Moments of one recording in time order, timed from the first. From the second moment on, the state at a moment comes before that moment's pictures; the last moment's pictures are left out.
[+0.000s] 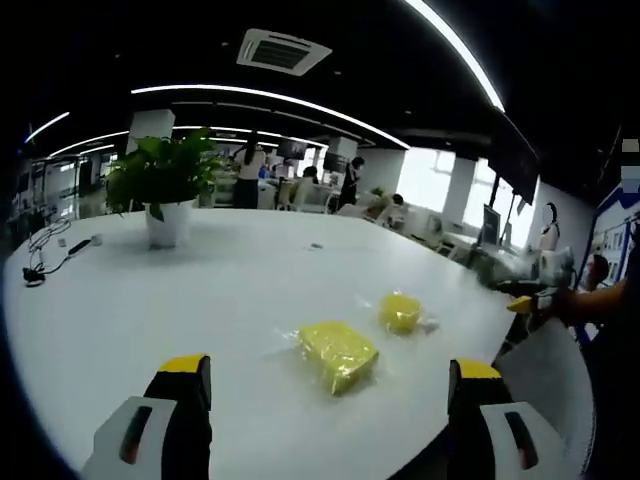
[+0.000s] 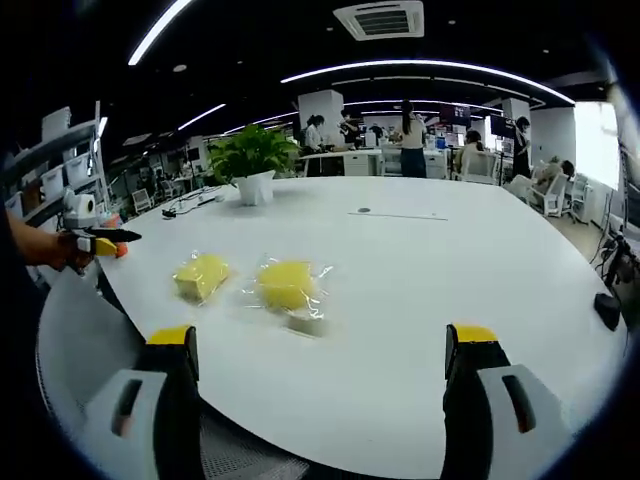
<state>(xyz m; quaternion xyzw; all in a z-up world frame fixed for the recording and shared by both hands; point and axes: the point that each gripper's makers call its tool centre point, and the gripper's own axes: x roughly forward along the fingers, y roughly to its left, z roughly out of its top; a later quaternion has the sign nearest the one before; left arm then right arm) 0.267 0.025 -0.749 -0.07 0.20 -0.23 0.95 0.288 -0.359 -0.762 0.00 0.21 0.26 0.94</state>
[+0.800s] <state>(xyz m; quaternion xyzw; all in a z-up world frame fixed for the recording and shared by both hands) 0.281 0.021 -0.767 -0.06 0.22 -0.23 0.95 0.303 -0.347 -0.770 0.02 0.22 0.26 0.94</state>
